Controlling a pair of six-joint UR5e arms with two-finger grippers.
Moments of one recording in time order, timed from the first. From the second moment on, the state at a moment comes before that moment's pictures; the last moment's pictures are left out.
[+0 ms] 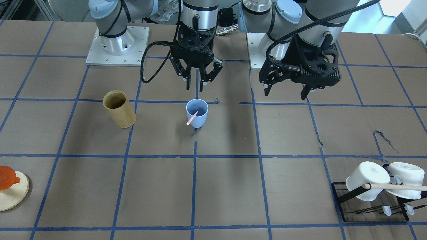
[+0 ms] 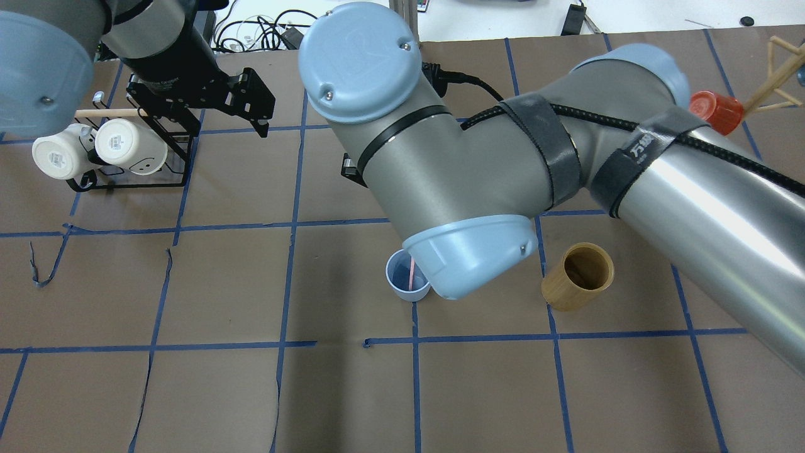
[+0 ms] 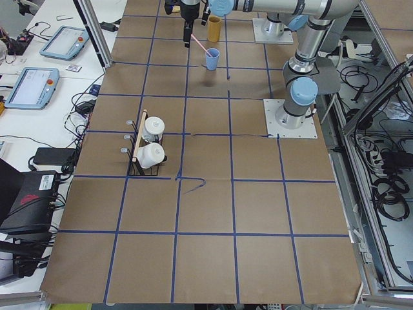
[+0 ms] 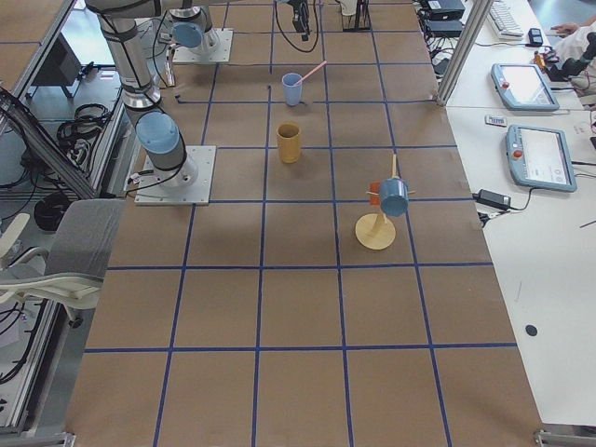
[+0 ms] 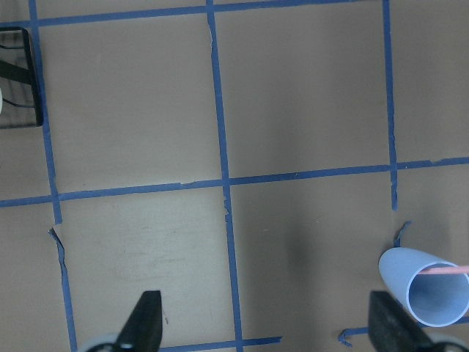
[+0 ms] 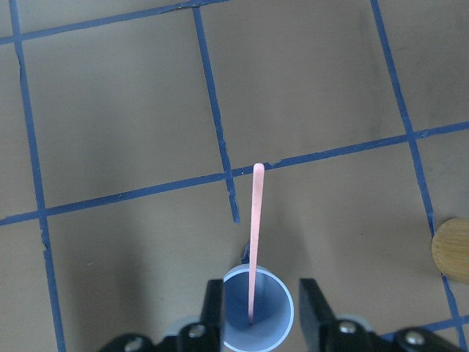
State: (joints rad) left arm -1.60 -1.60 -1.52 -1.51 1.54 0.05; right arm 2.11 -1.46 1.62 -1.92 -1.76 0.71
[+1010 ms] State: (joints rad) left arm -1.60 -1.60 -1.52 -1.51 1.54 0.05; right arm 1.94 -1.50 1.55 -1.70 -1.71 0.40
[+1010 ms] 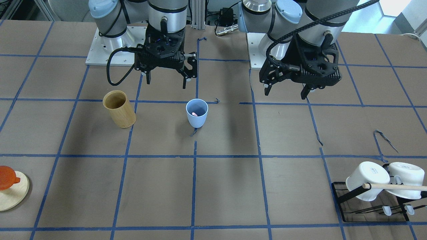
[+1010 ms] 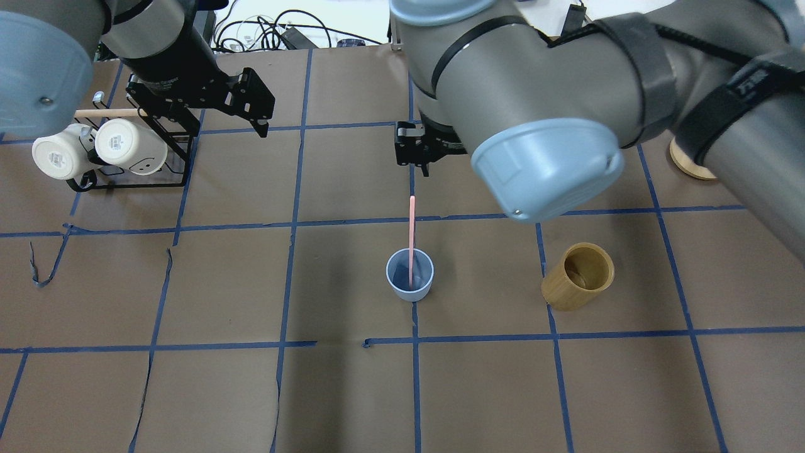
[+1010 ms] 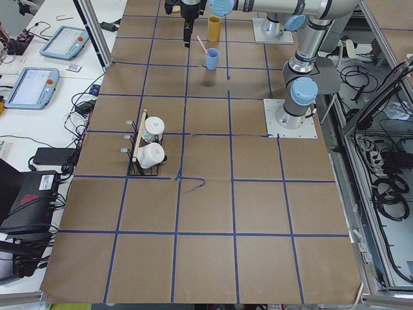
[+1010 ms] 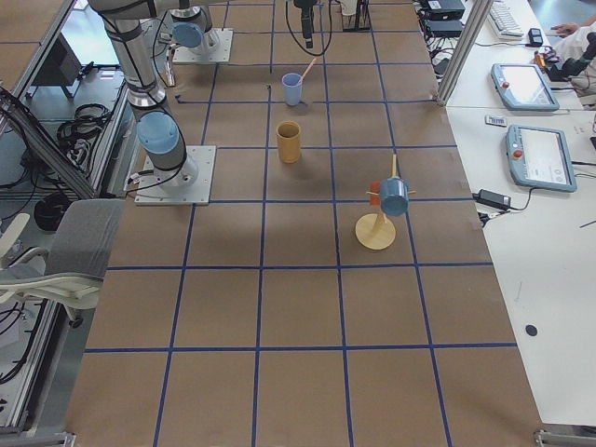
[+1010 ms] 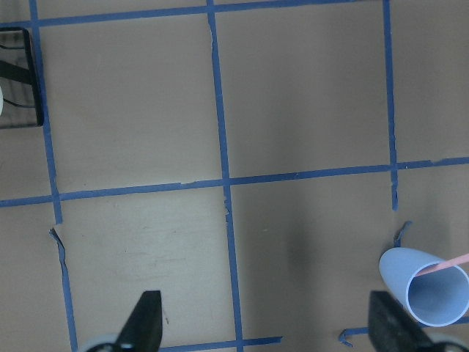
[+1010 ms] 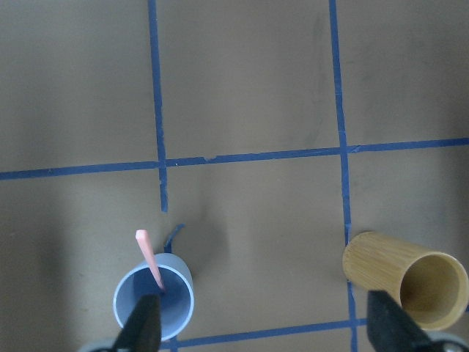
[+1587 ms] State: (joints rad) left arm -1.60 -1.60 -1.52 -1.52 1.54 0.05; right arm 1.72 -1.52 1.55 -1.50 -1.60 0.25
